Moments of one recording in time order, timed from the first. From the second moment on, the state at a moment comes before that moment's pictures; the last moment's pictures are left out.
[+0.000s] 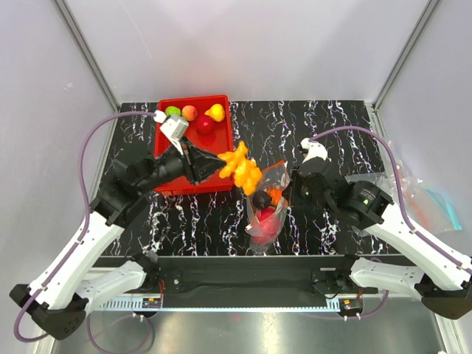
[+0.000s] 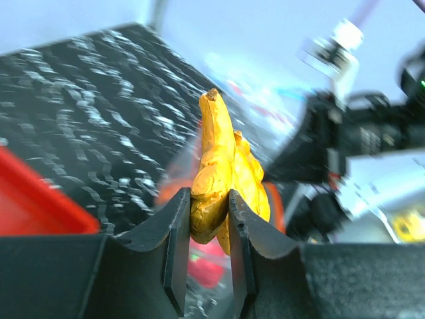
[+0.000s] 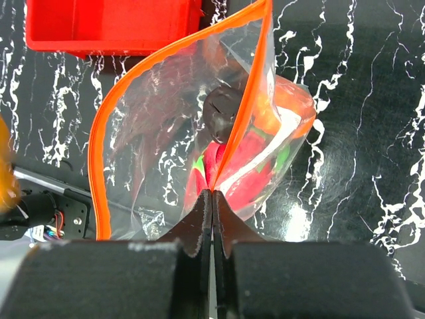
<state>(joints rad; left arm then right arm) -0.56 0.90 1.12 -0.28 0.44 -0.38 0.90 1.01 1.22 -0.92 0.29 0.69</state>
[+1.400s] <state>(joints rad) -1.15 1.27 1.35 -0.56 -0.27 -0.24 0.90 0.97 1.24 -0.93 0.29 0.72</state>
